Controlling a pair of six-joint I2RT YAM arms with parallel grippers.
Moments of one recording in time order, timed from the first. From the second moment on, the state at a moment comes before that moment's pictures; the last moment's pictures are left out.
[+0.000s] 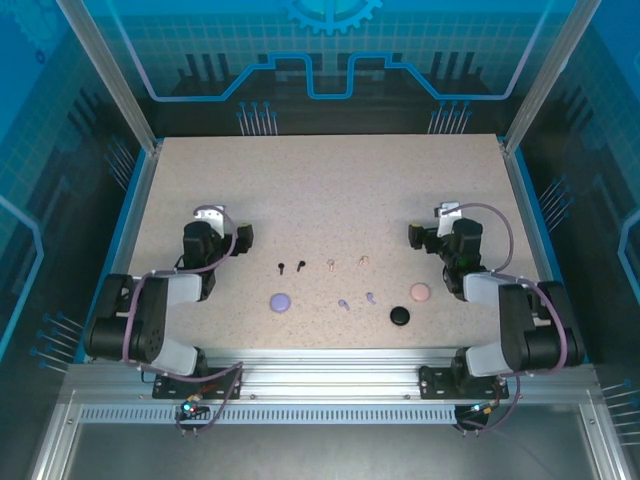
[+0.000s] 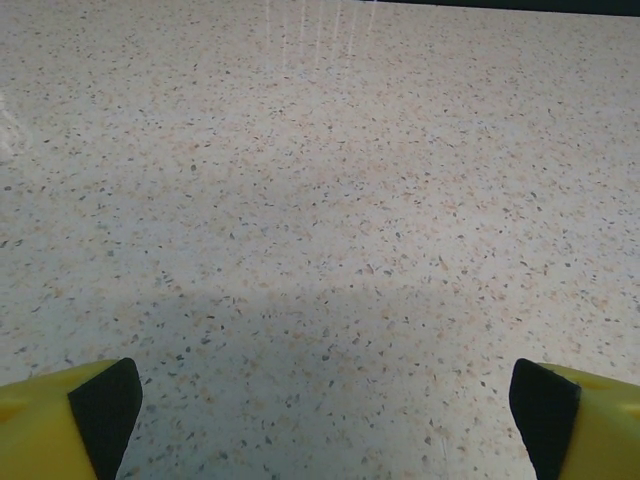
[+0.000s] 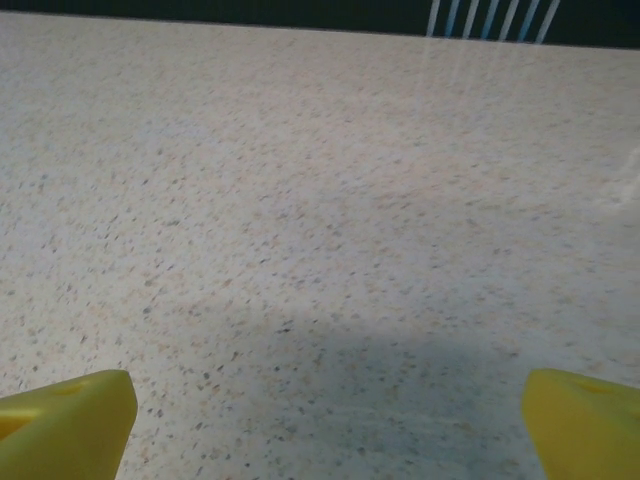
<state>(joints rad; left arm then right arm) -0.01 1.44 0.42 0.57 0.04 -0.09 0.04 1.38 0.44 0.52 -0.01 -0.03</state>
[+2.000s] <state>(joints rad) -0.24 1.16 0.84 -0.48 0.27 -0.64 0.90 1.33 1.07 -1.03 0.22 1.03</state>
